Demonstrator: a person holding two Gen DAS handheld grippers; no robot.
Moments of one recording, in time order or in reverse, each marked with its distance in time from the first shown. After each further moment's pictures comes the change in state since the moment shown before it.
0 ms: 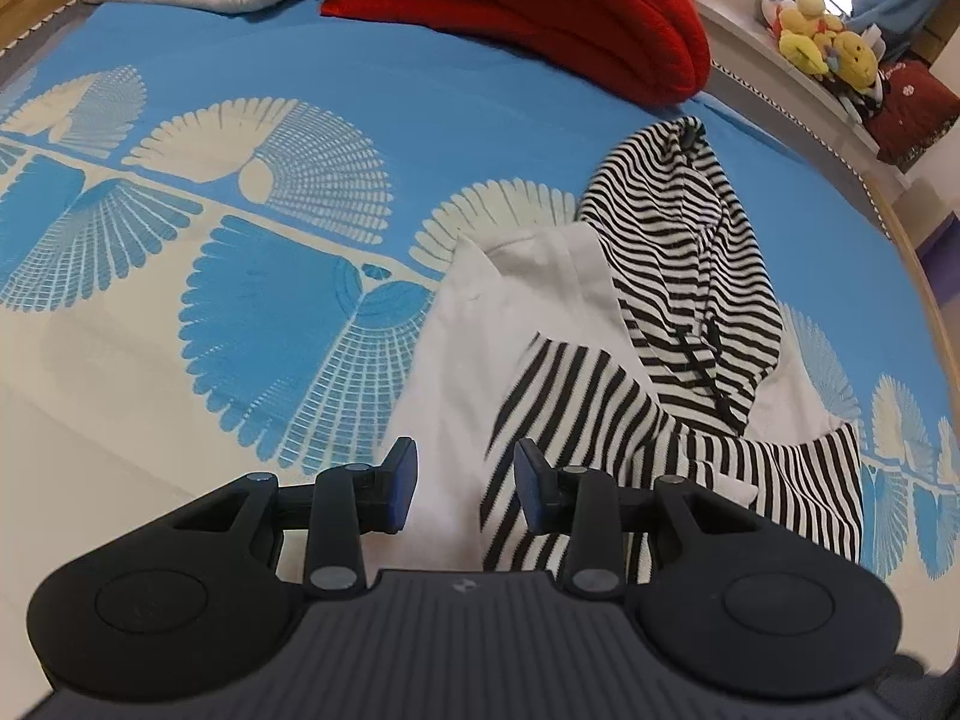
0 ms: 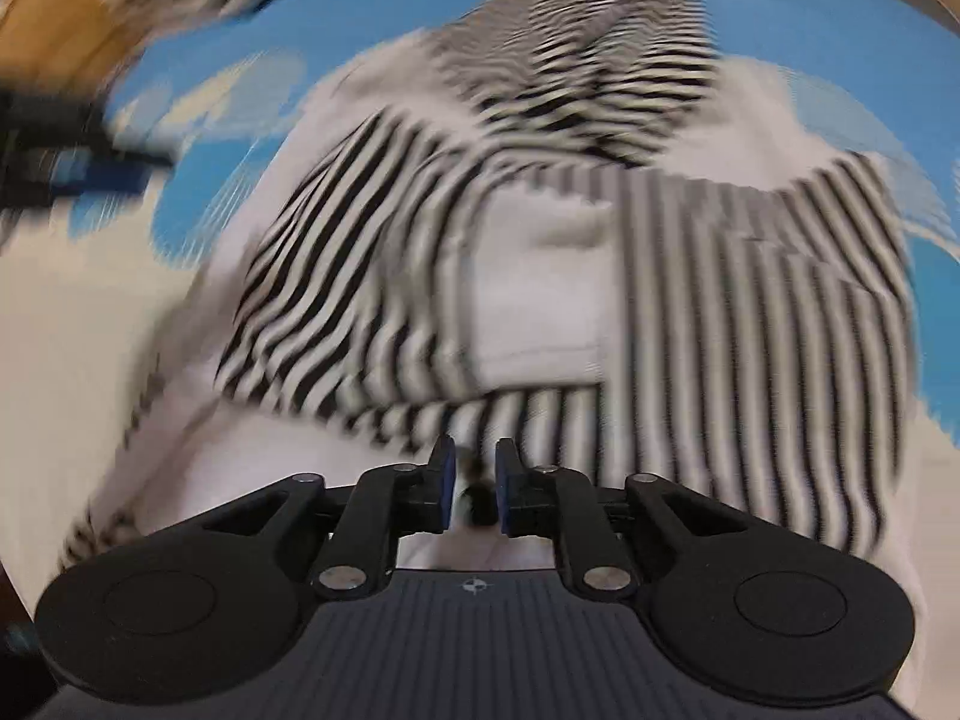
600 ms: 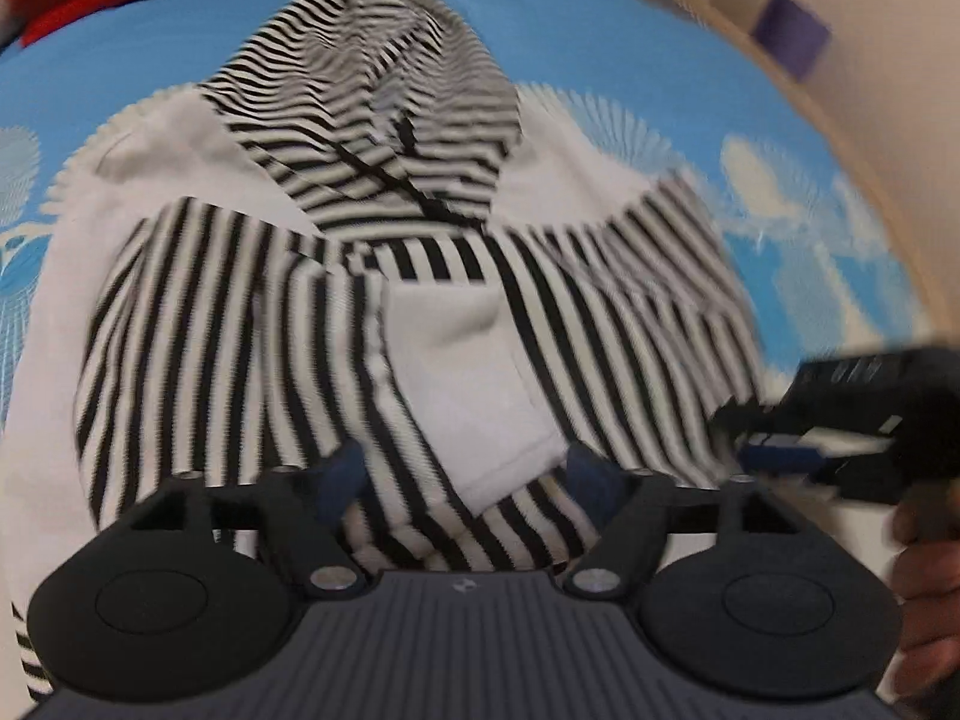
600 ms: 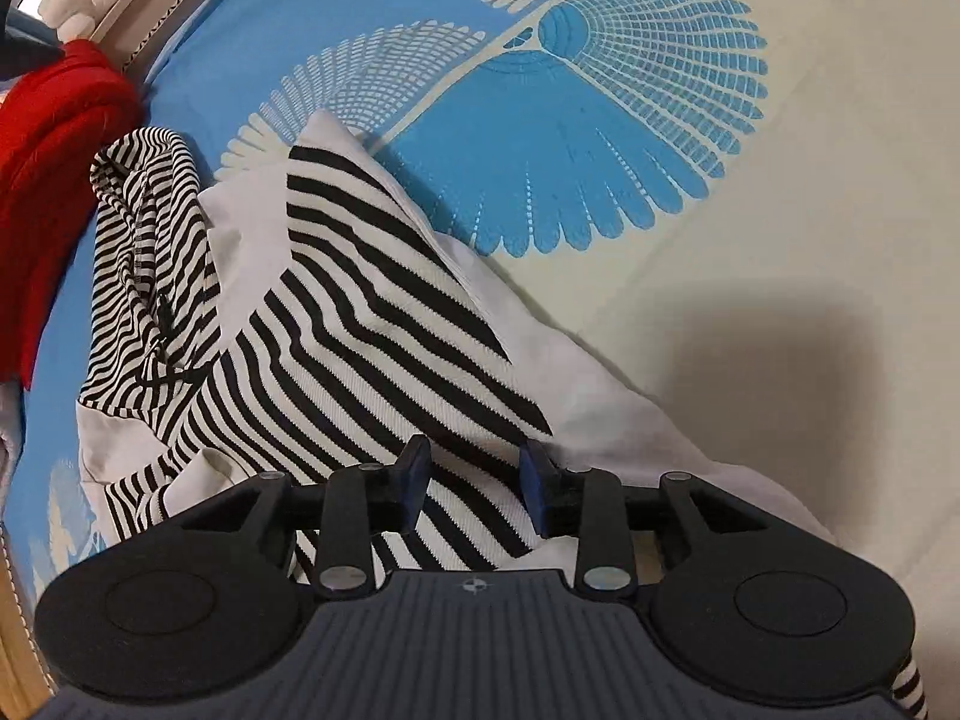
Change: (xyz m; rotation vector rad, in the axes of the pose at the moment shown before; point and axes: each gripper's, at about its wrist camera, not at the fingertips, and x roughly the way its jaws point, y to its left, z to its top) left arm 0.069 -0.162 -0.096 0.427 0.106 -0.164; right arm -0.017 -0.145 -0.024 0.910 -0.091 -0.149
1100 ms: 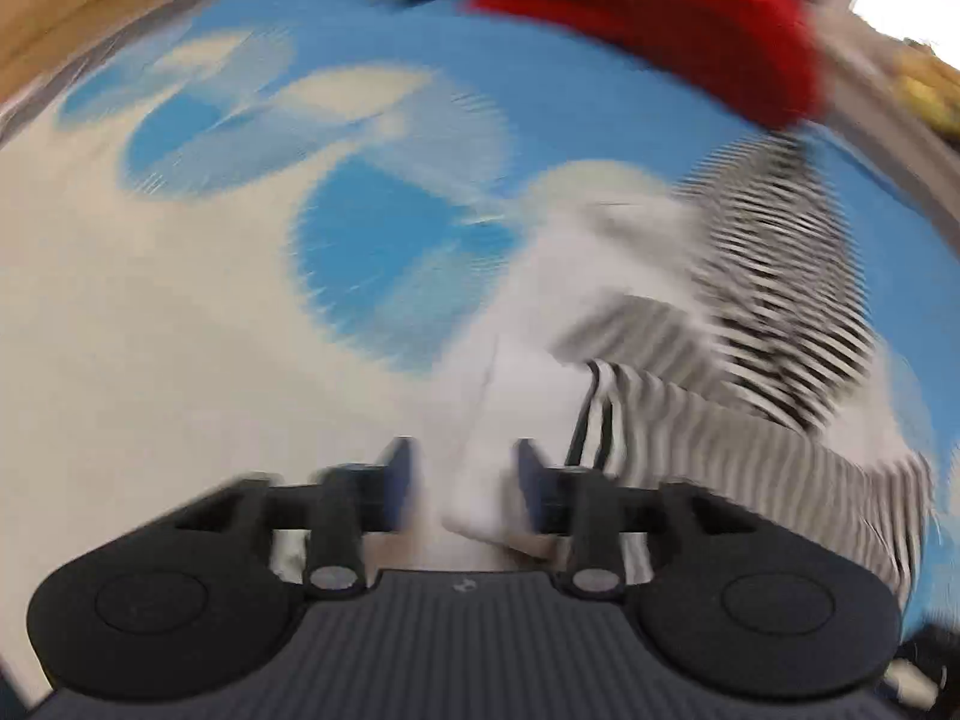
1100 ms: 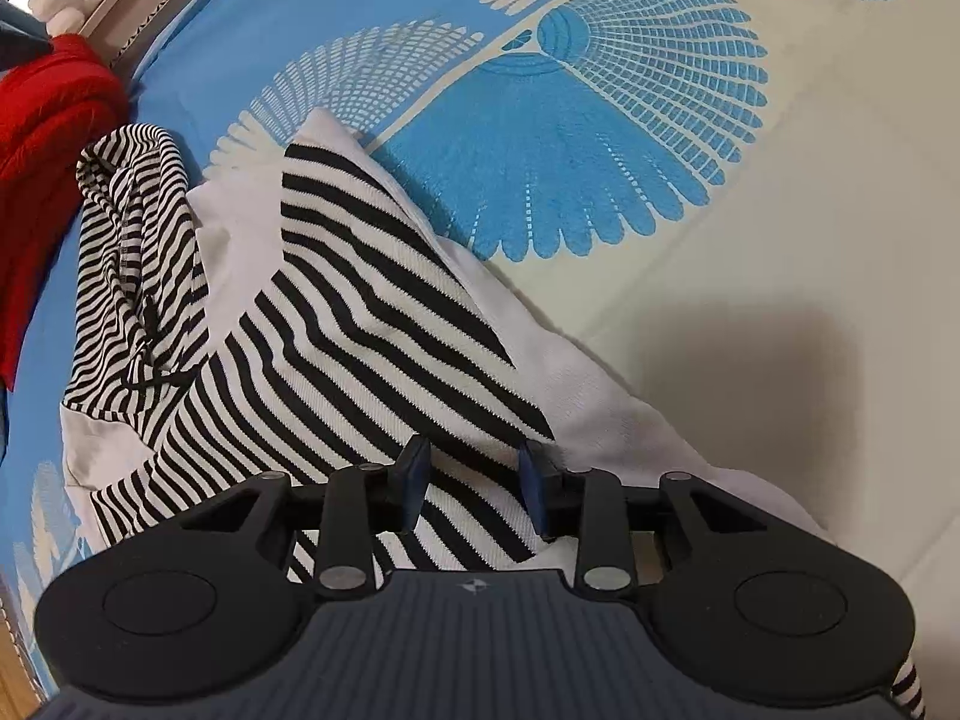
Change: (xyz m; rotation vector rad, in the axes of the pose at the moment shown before) left arm -0.106 0.142 -0.034 -0.694 -0.080 0.418; right arm 0.000 0.004 0.004 0.005 -0.007 -0.034
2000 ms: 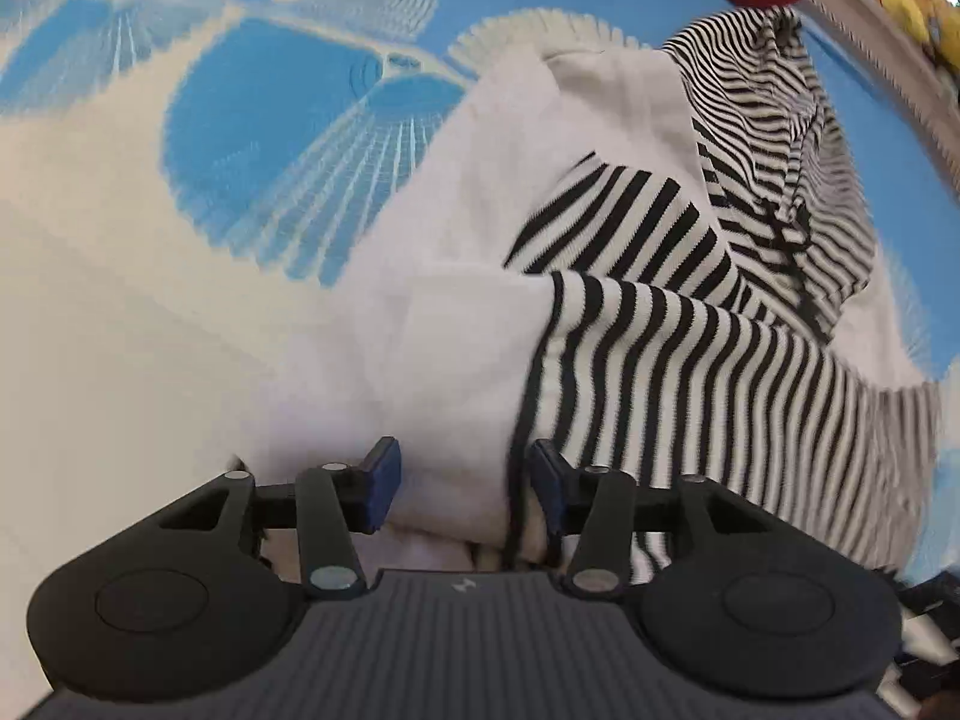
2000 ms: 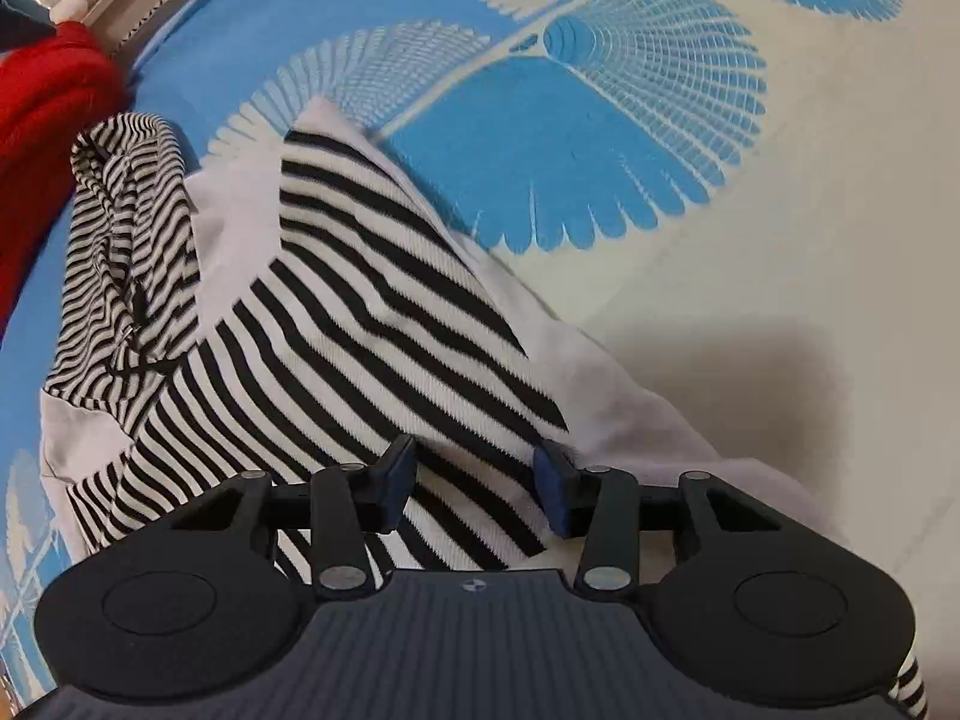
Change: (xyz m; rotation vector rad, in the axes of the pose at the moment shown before) left arm 0.065 -0.034 -0.006 0.170 0.188 -0.095; right arm 0.000 0.008 -0.005 -0.053 -0.041 -0.053
